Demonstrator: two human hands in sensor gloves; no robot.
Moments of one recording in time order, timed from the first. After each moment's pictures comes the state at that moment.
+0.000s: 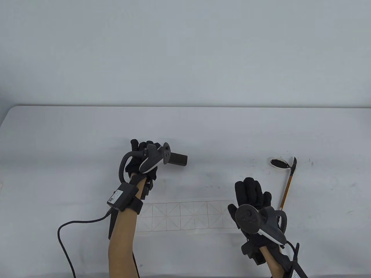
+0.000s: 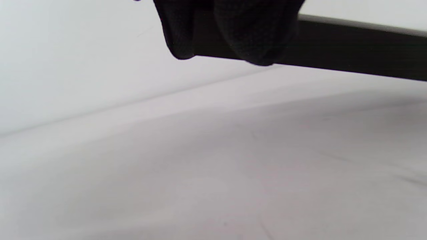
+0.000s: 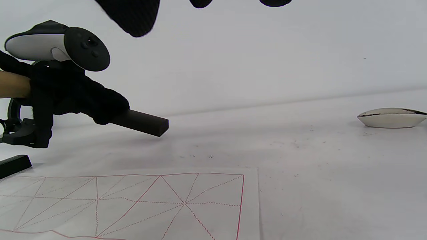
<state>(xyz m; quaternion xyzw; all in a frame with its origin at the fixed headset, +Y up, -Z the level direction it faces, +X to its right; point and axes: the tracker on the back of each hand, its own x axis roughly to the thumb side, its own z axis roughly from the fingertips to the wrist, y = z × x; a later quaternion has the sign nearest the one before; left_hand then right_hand) -0.139 -0.705 -0.463 -0.01 0.00 -0.11 0.99 0.166 -0.674 -0.277 0.12 -0.05 0.99 0.07</state>
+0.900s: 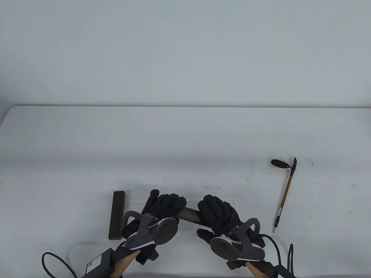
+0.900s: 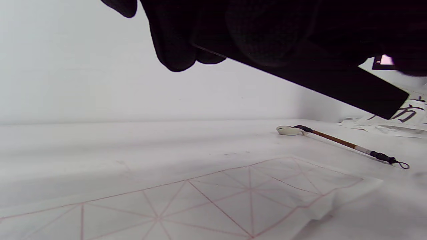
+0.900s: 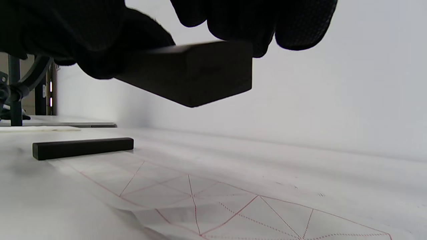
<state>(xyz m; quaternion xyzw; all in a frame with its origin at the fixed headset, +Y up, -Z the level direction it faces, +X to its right) -0.101 -0.682 -0.256 0.07 -0.25 0.02 0.97 0.100 -0.691 -0.241 0.32 -0.13 0.94 -0.01</state>
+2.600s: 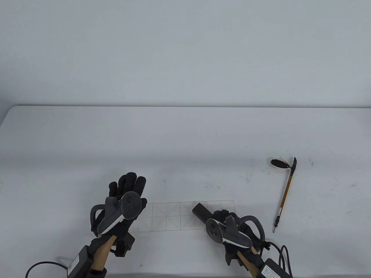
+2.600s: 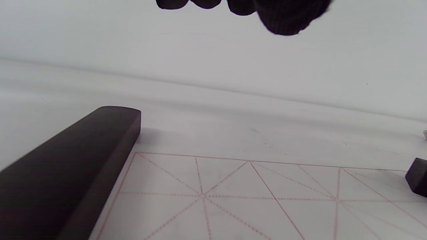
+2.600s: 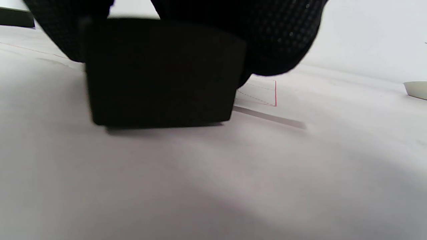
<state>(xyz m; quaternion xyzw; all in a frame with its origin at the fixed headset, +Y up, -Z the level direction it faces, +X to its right) -0.202 -0.703 -0.305 -0.02 -0.03 0.07 1.00 0.110 -0.749 -0.281 0.16 0.04 0.98 -0.11</state>
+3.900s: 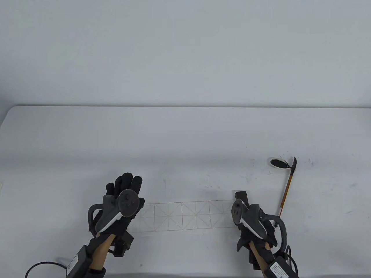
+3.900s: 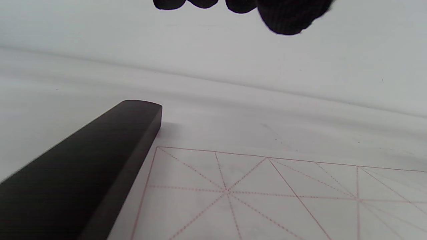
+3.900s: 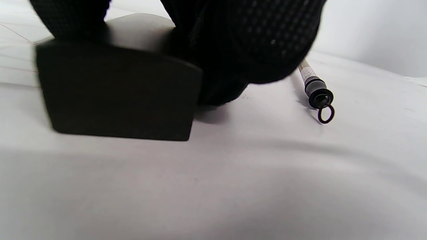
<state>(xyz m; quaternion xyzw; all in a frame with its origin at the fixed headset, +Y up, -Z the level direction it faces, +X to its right) -0.209 -0.703 -0.307 -0.04 -0.02 0.08 1.00 0.177 -0.745 -0.303 -0.11 0.10 0.98 -0.10</state>
